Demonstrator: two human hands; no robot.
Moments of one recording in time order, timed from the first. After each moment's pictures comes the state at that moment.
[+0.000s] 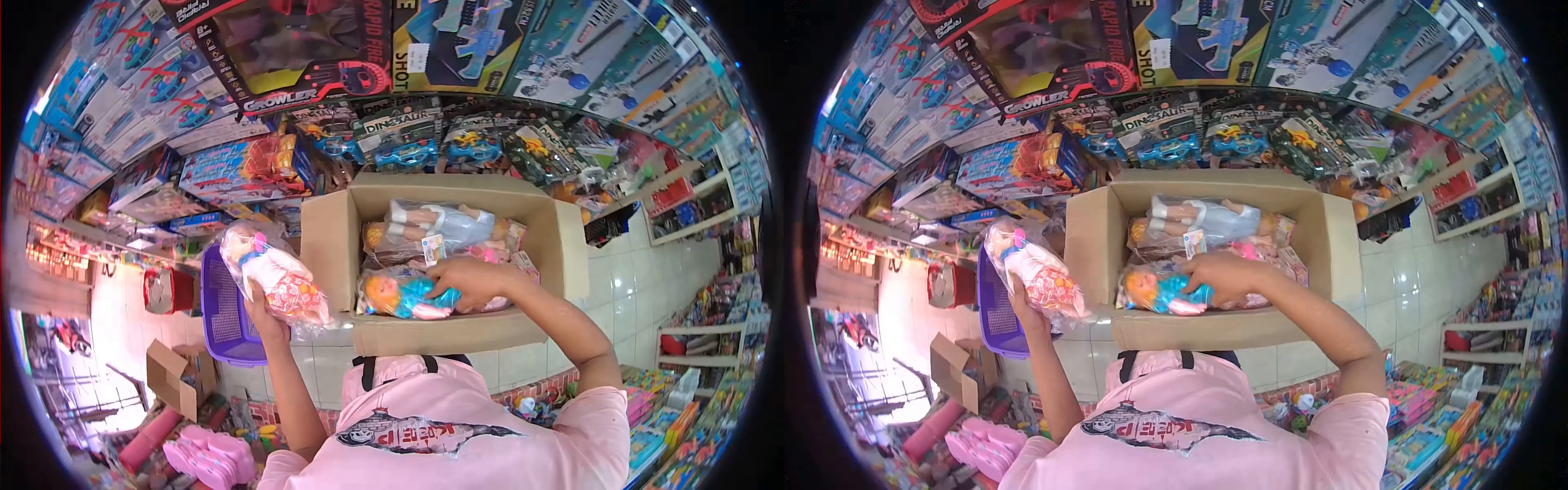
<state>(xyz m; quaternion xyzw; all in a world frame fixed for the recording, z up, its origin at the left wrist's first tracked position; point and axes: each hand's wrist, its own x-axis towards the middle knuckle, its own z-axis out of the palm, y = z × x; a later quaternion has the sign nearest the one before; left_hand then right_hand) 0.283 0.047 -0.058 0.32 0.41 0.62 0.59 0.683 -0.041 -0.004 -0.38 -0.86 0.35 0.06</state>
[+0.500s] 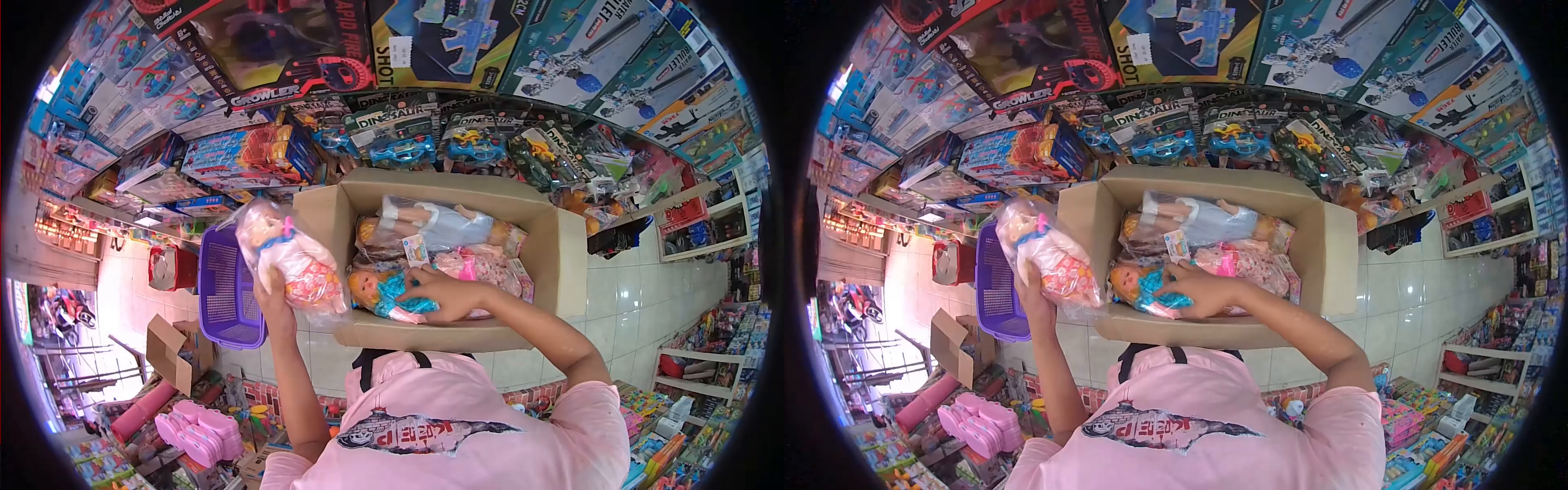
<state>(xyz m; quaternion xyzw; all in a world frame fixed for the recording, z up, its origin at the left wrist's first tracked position) 0.351 0.022 -0.035 0.42 0.49 0.58 0.49 0.686 -0.052 -0.044 -0.37 -0.83 0.40 0.09</state>
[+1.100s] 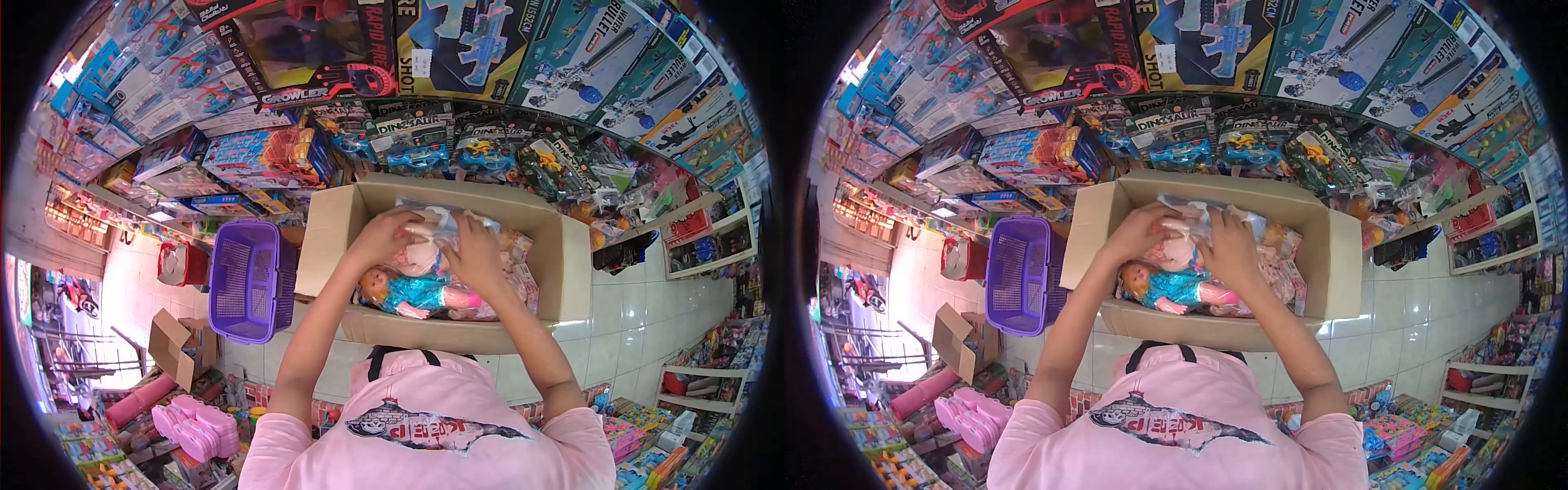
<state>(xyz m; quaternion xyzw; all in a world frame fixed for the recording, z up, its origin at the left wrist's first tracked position) 0.499 0.094 -0.030 0.86 0.25 0.19 0.40 0.692 -0.034 -0.016 -0.69 -0.68 0.06 0.25</state>
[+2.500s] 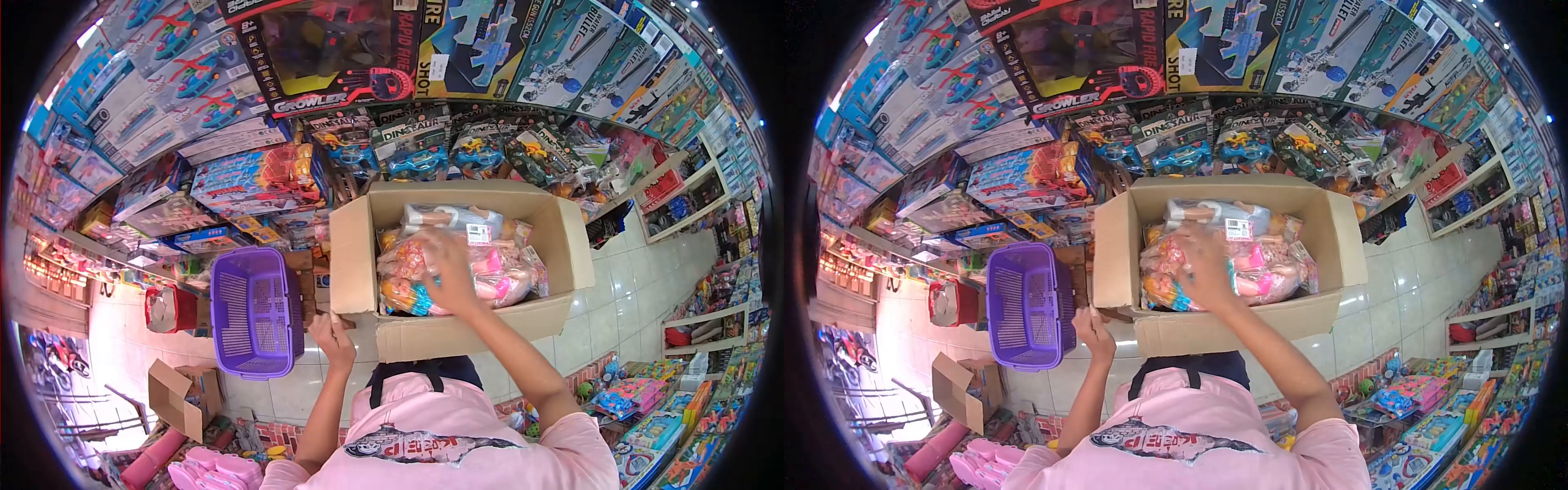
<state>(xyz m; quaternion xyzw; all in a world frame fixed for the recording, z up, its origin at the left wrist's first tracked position) 0.290 -0.025 -0.141 0.74 0.49 0.41 0.20 0.576 -0.050 -0.056 -0.69 -0.65 0.04 0.32</state>
